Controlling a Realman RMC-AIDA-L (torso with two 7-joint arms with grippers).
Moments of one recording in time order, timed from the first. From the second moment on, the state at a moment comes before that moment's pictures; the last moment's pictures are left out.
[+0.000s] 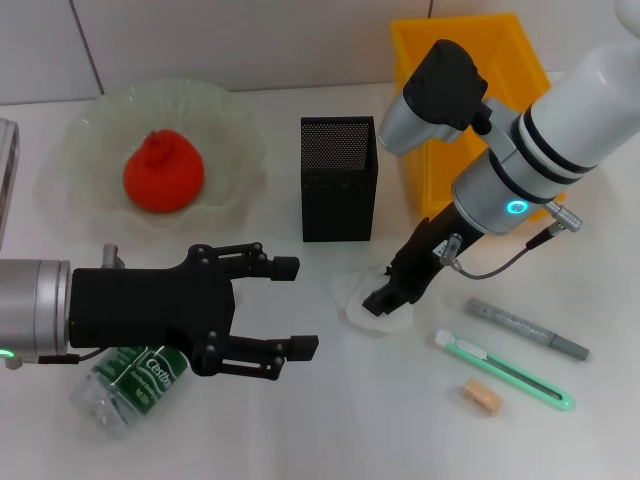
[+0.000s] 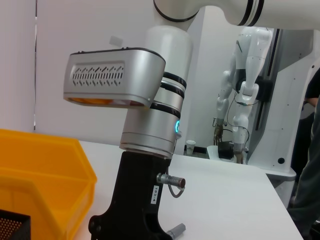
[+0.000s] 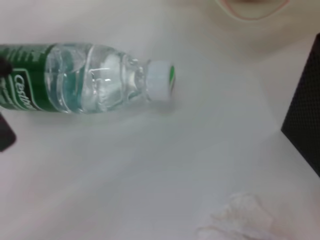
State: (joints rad) left arm -0.46 -2.06 1.16 0.85 1.71 1.65 -1.37; right arm 0.85 2.08 -1.29 -0.85 -2.46 -1.40 2.25
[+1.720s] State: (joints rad) left arm -0.46 -2.06 1.15 0.84 1.74 1.61 -1.36; right arm 0.52 2.08 -1.14 -1.52 -2.33 -1.61 2.30
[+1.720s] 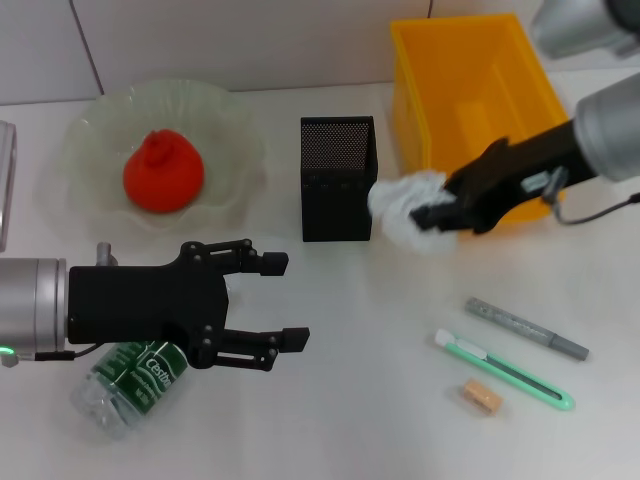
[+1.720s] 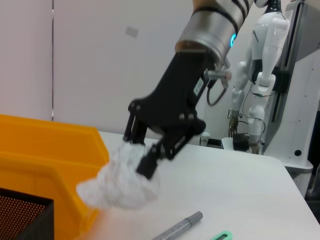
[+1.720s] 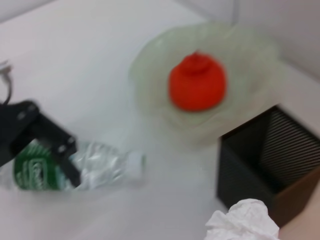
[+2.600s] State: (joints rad) left arm -0.45 -2.06 1.14 0.84 1.74 1.60 -1.36; right arm 0.51 2.07 -0.95 -1.54 -2.35 -1.50 2.25
